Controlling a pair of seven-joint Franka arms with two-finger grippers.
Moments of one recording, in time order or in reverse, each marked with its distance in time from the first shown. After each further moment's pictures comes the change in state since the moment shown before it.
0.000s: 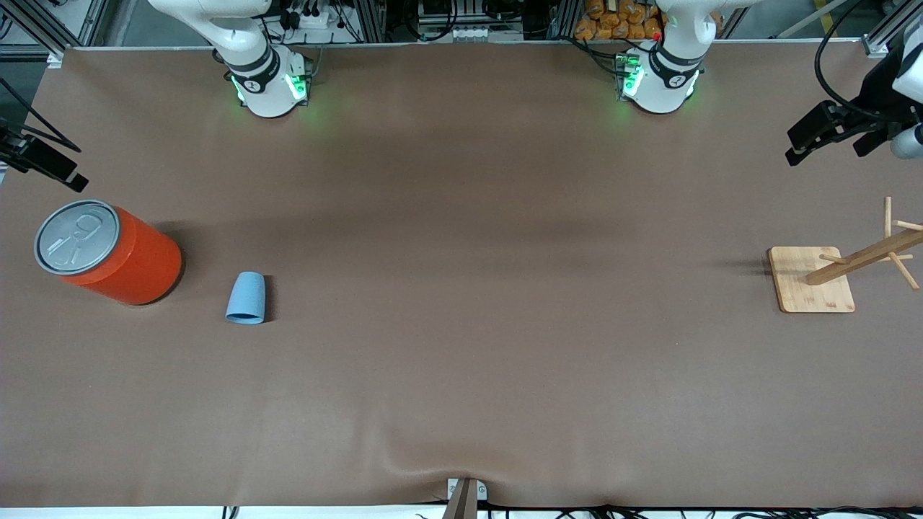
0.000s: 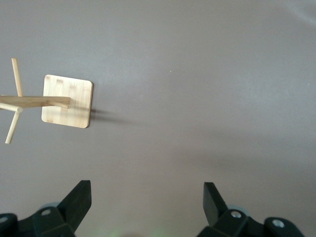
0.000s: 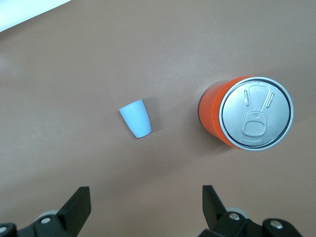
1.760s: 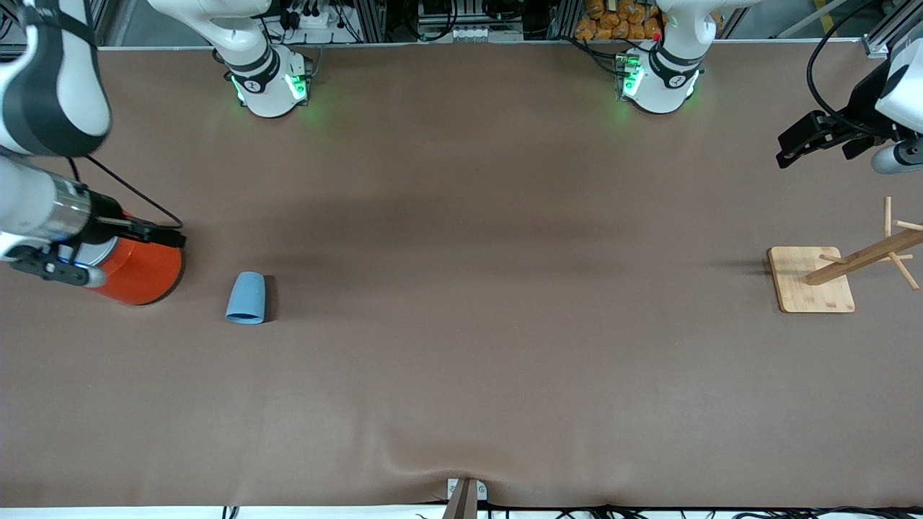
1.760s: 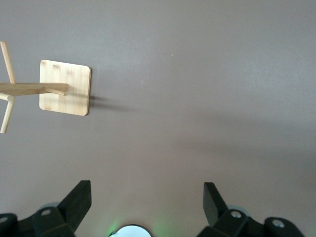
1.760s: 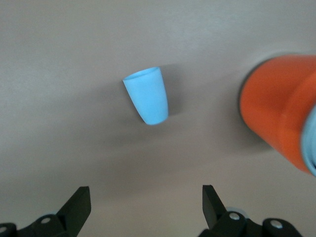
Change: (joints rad) left arm 0.001 0.020 -0.005 -0.005 0.000 -0.050 0.002; right arm 0.019 0.226 0.022 -0.194 0.084 0.204 -0.111
